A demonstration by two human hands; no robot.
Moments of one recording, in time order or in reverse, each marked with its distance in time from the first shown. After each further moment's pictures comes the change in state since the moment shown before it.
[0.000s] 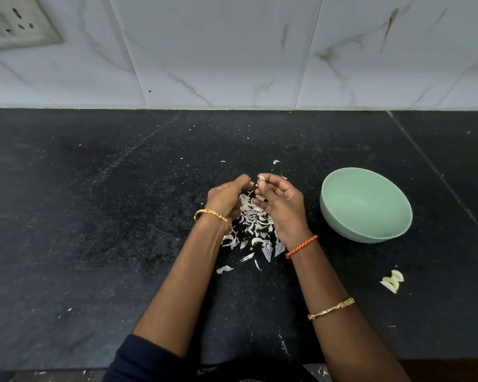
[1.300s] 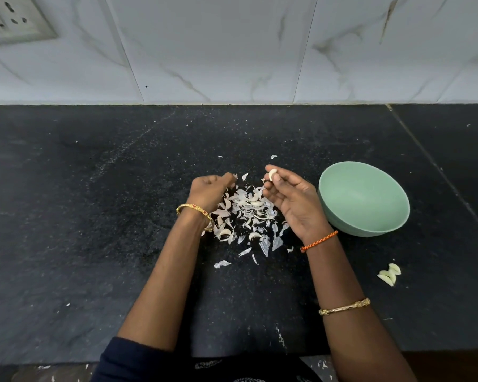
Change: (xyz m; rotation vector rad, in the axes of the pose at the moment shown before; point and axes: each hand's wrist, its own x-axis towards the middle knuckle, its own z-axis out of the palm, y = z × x) left_hand 0.000 0.007 -0.025 0.304 0.047 0.140; right_hand -0.006 -0.024 -0.021 0.104 -0.083 0.094
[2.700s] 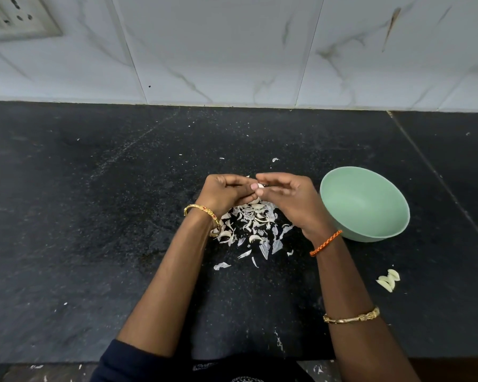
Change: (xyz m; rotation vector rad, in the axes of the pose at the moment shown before) left_hand -0.011 0.005 0.006 -0.292 -0.314 0.106; right_hand -0.003 -0.014 0.004 -0.691 -0.105 -0.166
